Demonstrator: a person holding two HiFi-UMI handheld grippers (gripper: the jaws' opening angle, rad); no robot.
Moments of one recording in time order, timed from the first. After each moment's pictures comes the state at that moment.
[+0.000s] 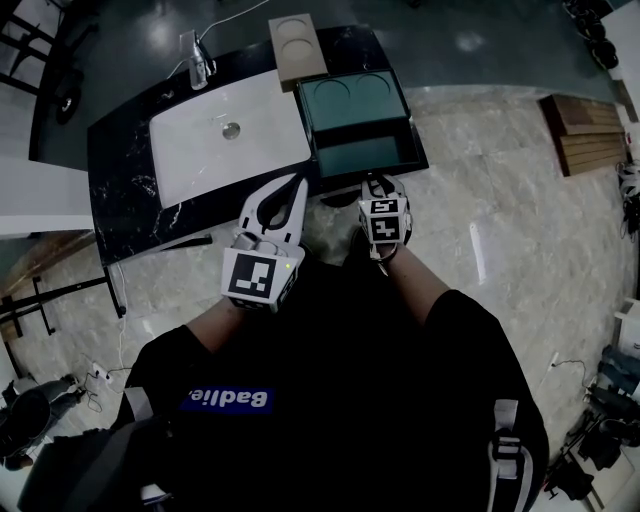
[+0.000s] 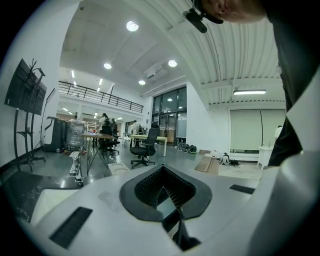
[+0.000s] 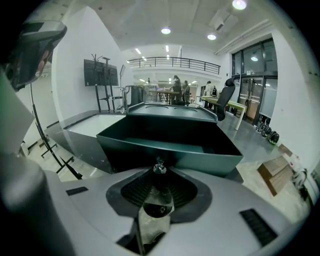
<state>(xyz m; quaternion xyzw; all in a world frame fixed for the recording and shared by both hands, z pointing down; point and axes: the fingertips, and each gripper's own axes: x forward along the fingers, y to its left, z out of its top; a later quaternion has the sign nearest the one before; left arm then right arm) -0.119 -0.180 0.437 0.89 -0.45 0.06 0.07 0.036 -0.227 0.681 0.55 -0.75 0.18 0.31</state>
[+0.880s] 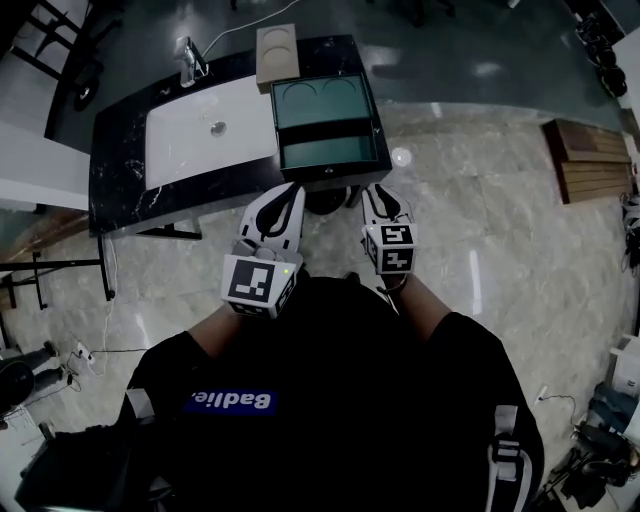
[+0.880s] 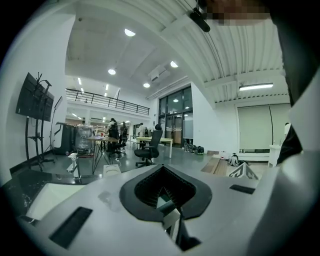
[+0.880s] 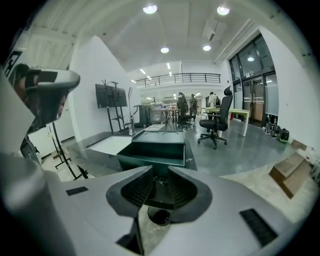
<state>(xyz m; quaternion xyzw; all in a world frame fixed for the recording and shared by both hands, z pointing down) -0.016 -0.123 0.421 0.86 -0.50 0.04 0.05 0.121 -0.164 0.580 0.52 -0.81 0.16 0.22</state>
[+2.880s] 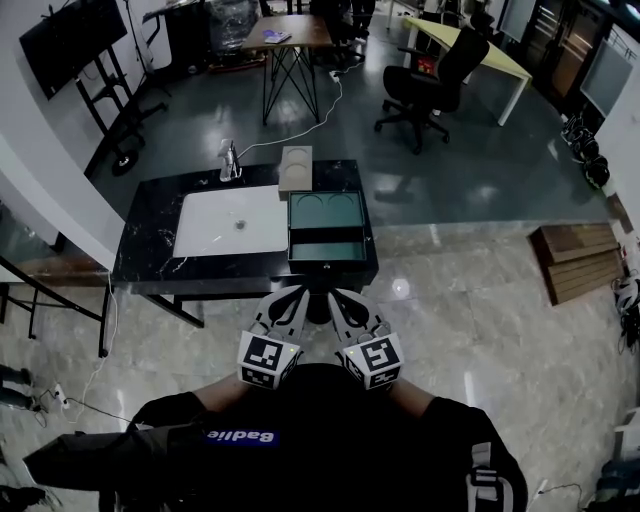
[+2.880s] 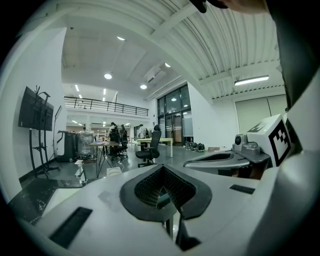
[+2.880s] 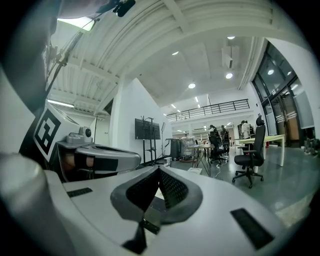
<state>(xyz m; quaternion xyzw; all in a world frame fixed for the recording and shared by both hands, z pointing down) 0.003 -0.051 0.397 0.86 -0.50 0.07 0.03 0.047 -0.052 0.404 0.37 -0.93 0.03 0.05</state>
